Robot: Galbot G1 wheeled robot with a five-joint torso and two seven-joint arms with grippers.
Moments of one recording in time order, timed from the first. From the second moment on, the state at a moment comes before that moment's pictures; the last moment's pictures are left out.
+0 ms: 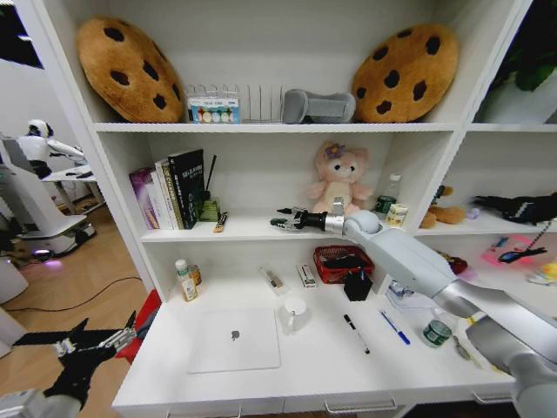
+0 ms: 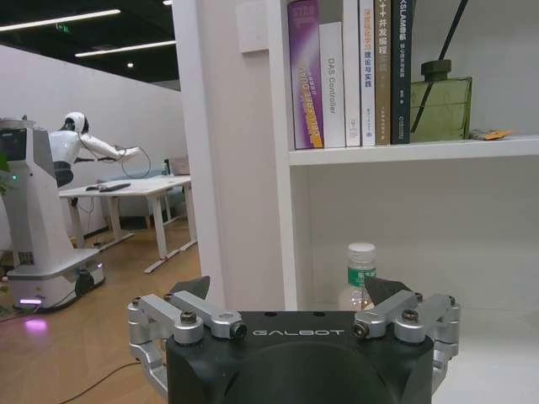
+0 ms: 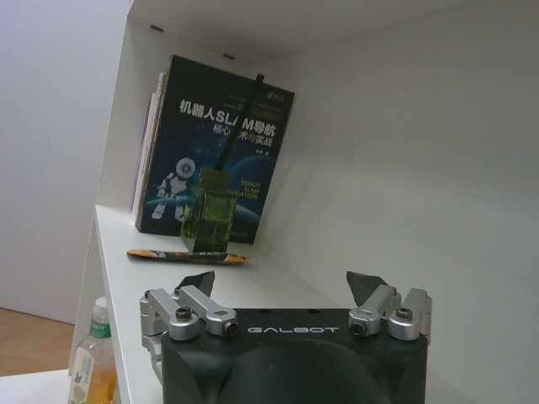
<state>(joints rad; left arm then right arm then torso) 2.07 -1.26 -1.08 -2.50 -0.58 0.21 -0.17 0.01 0.88 -0.42 1.25 0.94 -0.07 -0.70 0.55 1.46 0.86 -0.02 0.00</state>
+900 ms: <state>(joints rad) 2.07 -1.26 -1.08 -2.50 -0.58 0.21 -0.17 -1.50 0.83 0.88 2.20 0.76 -0.06 -0.15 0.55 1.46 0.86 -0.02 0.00</state>
